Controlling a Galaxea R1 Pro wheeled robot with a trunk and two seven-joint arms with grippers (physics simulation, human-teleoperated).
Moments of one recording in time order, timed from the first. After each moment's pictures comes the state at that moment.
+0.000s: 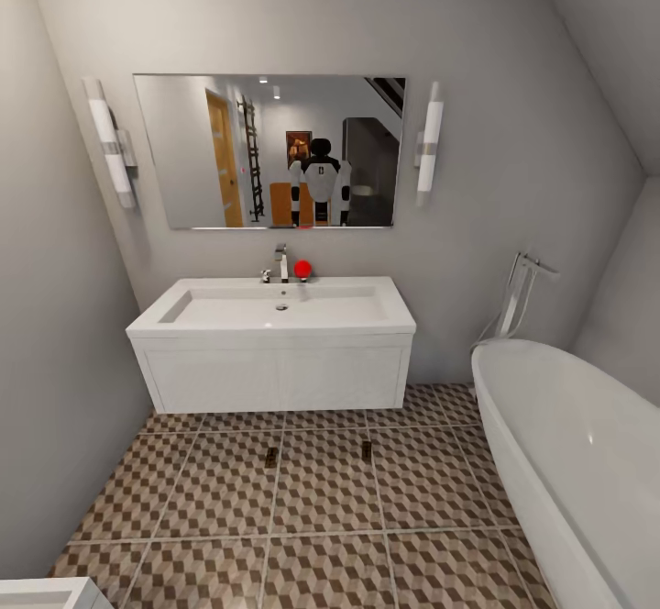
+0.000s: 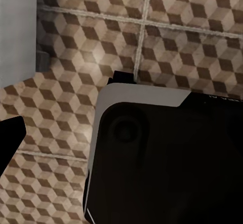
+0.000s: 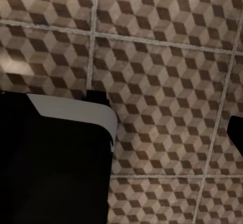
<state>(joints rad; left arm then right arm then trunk) -0.22 0.04 -0.06 0.00 0.22 -0.01 0.01 -0.27 0.03 -0.09 0.03 0.26 -0.02 -0.18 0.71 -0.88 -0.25</state>
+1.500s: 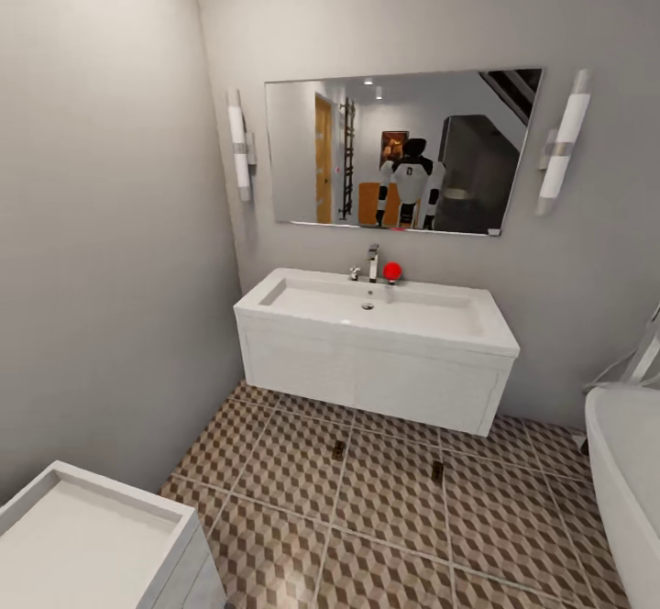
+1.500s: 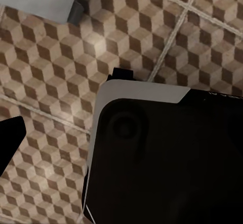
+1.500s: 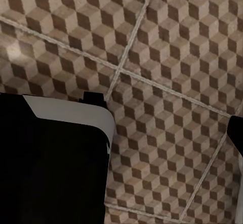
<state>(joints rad) -0.21 0.03 -0.06 0.00 0.23 -0.01 0.01 -0.27 0.03 -0.09 0.03 0.27 -0.03 -0.17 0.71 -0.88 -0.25</state>
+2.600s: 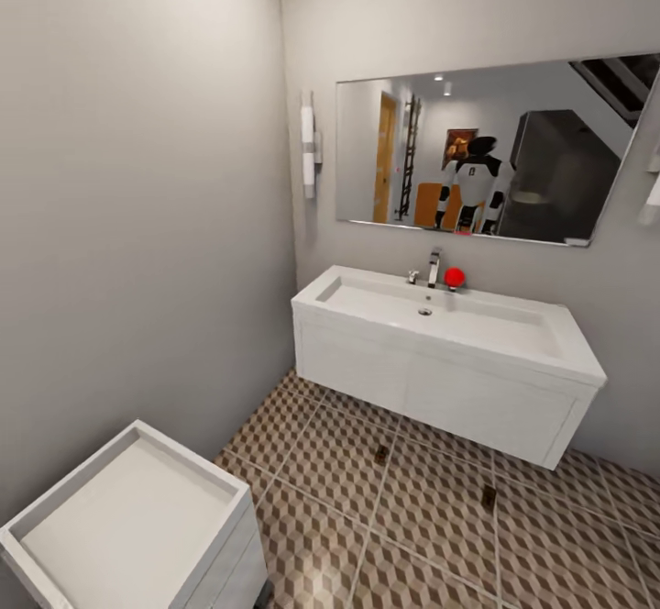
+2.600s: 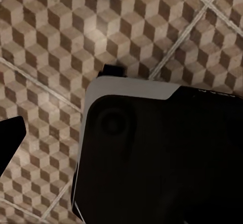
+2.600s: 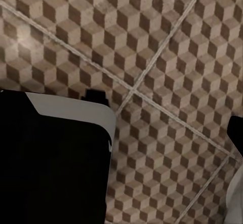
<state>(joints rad) -0.21 0.01 -0.06 0.00 0.24 -0.01 0.01 -0.27 0.03 -0.09 0.03 0.27 -0.03 -0.16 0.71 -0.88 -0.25</state>
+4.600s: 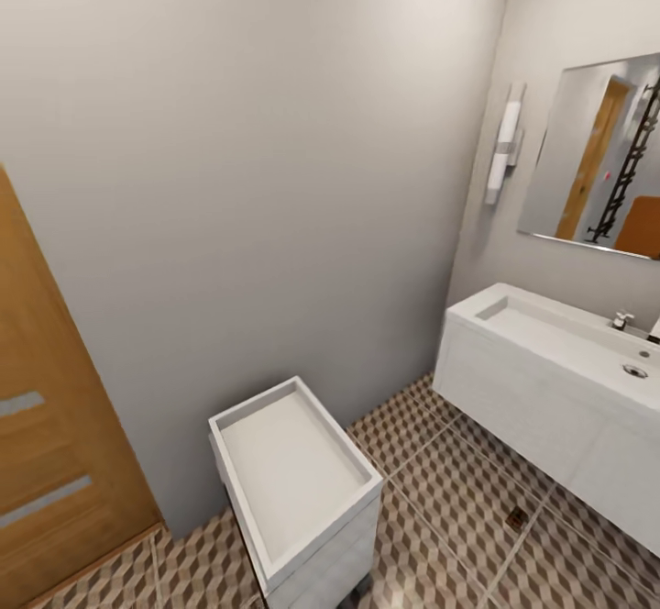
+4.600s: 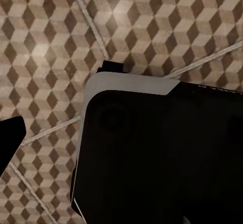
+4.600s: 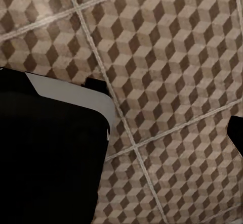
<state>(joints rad) -0.20 0.01 -0.06 0.00 0.24 -0.01 0.01 -0.24 0.03 -0.09 0.03 0.36 -0.03 -0.16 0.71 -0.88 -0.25</state>
